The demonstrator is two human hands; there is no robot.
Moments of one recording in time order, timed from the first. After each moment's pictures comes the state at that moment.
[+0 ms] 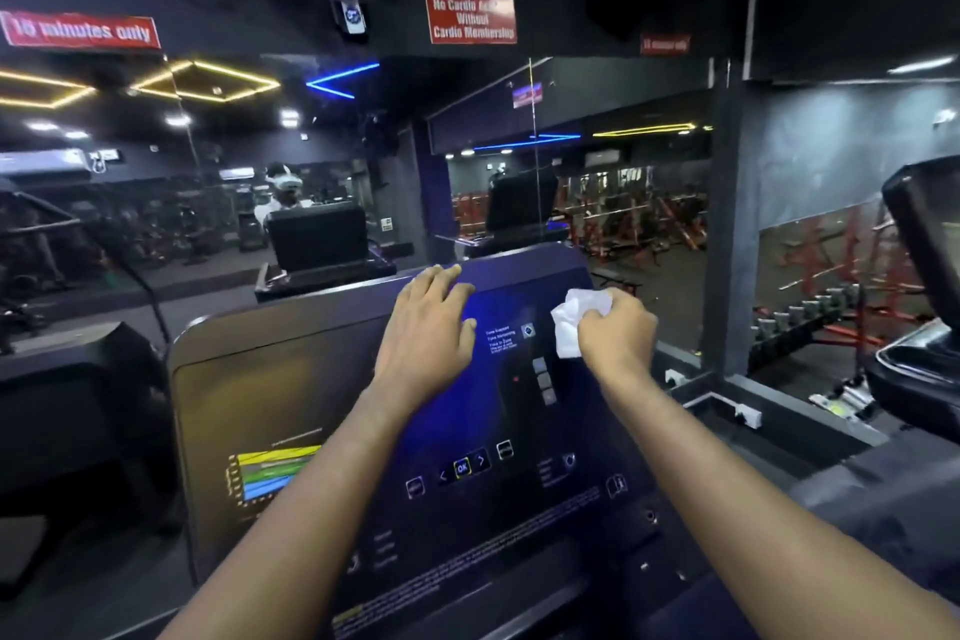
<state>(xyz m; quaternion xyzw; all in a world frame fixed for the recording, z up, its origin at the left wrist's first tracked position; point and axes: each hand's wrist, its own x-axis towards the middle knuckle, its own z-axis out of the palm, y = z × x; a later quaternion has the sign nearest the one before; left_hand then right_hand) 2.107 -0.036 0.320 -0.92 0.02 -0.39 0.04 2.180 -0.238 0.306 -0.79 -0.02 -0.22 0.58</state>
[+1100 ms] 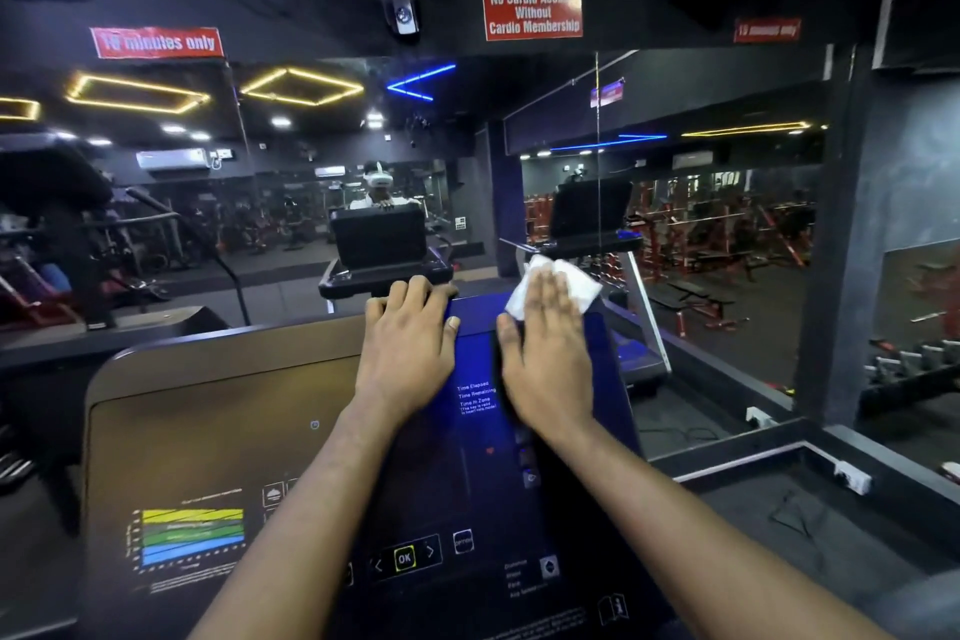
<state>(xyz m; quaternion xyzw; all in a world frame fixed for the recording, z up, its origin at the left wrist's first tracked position) 2.180 -0.045 0.334 -0.90 -0.15 -0.41 0.10 2.290 -0.172 0.285 -0.79 -0.33 -0.33 0.39</state>
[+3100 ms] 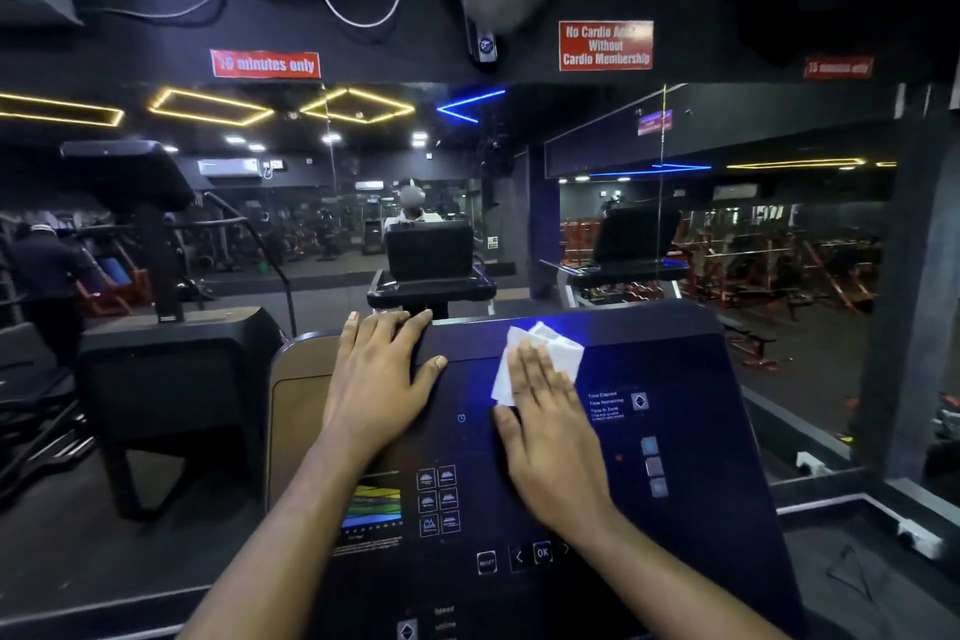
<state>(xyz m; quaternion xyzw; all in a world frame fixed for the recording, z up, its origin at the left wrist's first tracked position) 2.043 0.072 0.326 -0.89 -0.19 -0.40 0.06 2.165 -0.103 0.246 -0.78 -0.46 -0.29 0.32</state>
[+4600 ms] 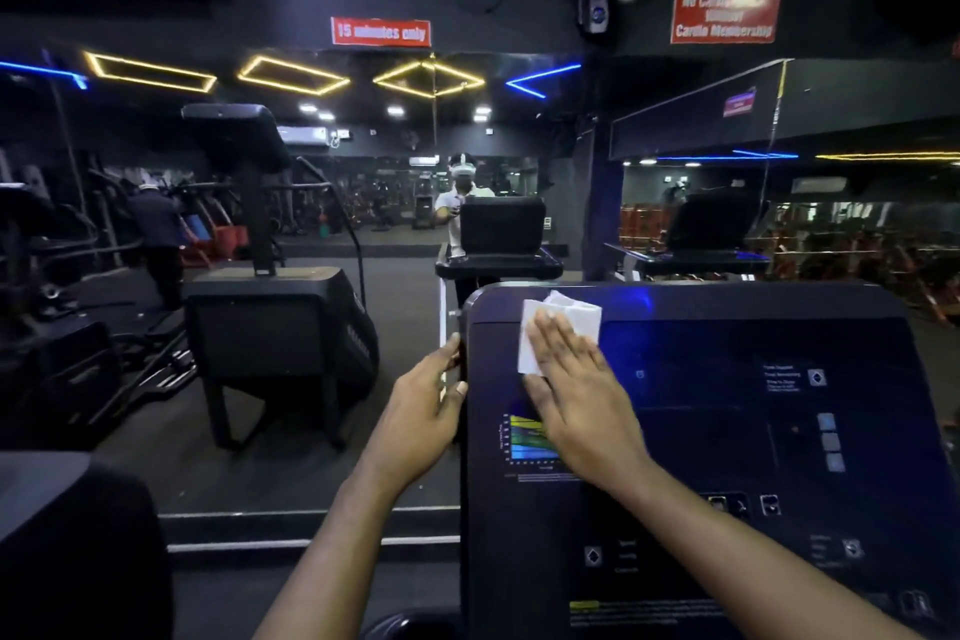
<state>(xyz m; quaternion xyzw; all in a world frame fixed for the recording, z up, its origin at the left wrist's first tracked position) 1.896 0.150 0.255 -0.84 -0.12 -0.42 -0.31 2.057 -0.001 0.252 -0.75 -0.54 -0.27 0.27</state>
